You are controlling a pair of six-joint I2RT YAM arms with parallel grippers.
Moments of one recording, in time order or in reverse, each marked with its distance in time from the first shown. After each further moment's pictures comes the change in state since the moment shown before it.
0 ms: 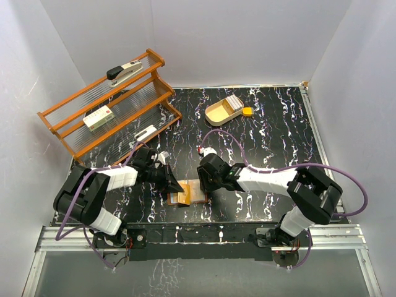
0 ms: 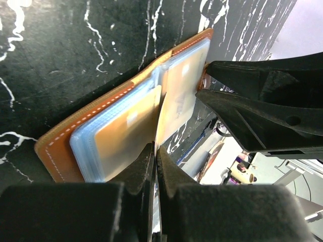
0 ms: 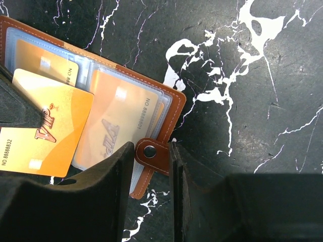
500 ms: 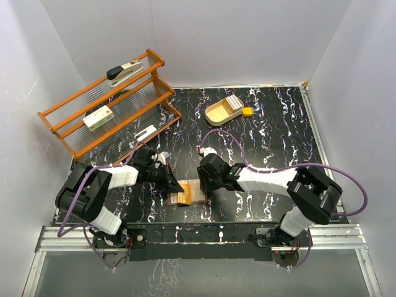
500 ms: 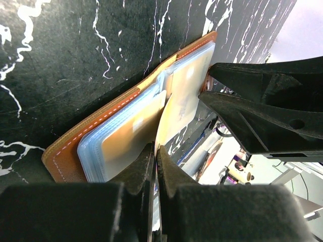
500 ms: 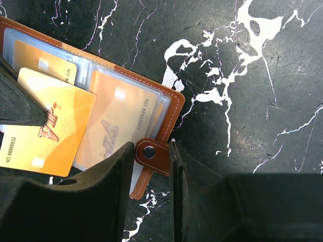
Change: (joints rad) left arm 0.002 0.043 0.000 0.026 0.008 0.002; right arm 0.000 0.003 0.000 0.002 0.005 -0.001
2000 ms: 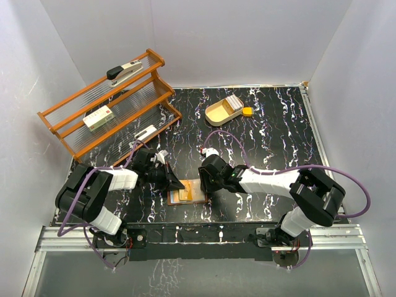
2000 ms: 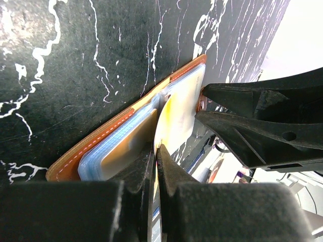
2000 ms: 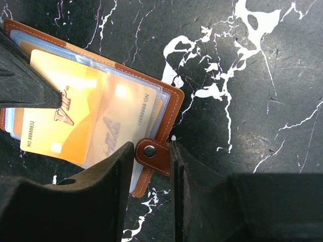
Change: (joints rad) left arm -0.002 -0.001 -0.060 0.187 -0.068 -0.056; right arm 0.000 -0.027 -0.037 0.036 0.000 0.028
